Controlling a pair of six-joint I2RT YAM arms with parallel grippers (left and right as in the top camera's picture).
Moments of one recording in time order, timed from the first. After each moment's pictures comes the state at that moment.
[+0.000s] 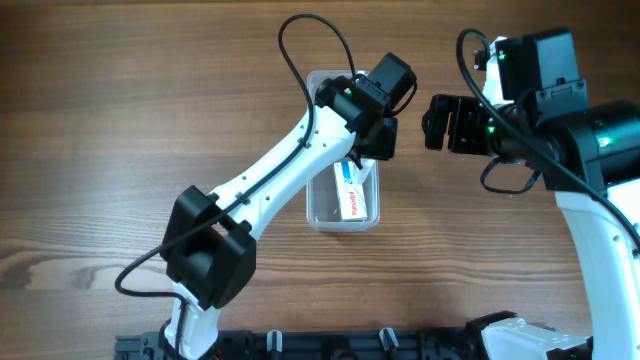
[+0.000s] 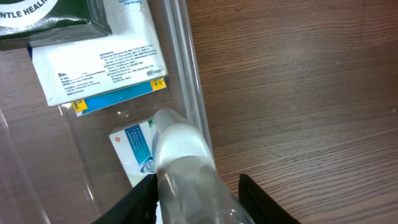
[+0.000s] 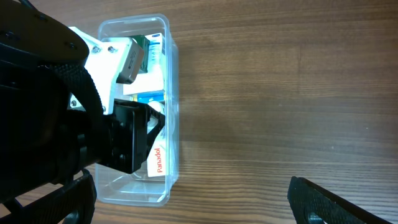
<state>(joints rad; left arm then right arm) -0.75 2.04 1.85 -1.06 0.03 -0.50 0.27 1.40 1.77 -1.40 0.00 0.33</state>
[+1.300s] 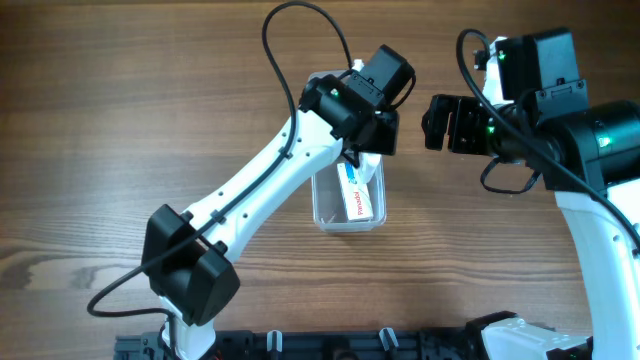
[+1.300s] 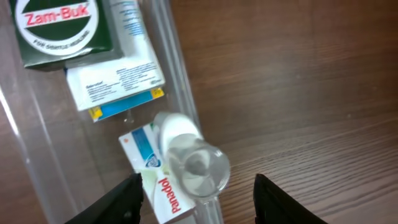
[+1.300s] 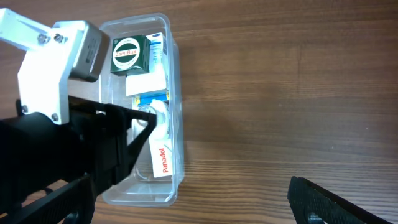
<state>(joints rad) -0.76 1.94 1.85 -1.05 0.01 -0.50 0.27 1.40 1.77 -1.40 0.00 0.33</state>
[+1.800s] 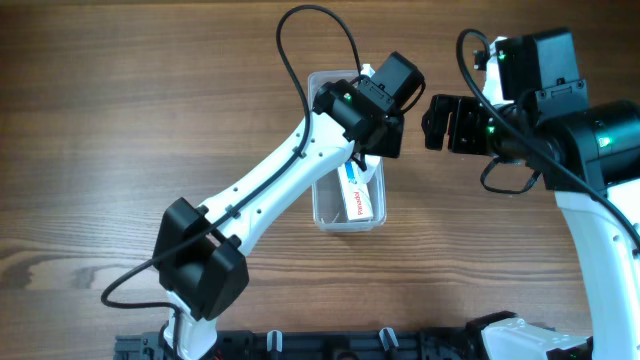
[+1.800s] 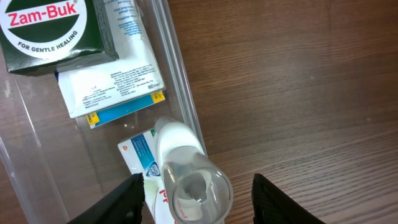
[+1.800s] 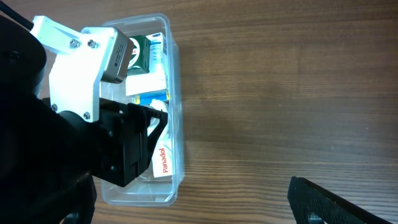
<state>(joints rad) -0.78 1.99 1.85 -1.03 -0.04 -0.50 0.27 1.40 1.77 -1.40 0.00 0.33</state>
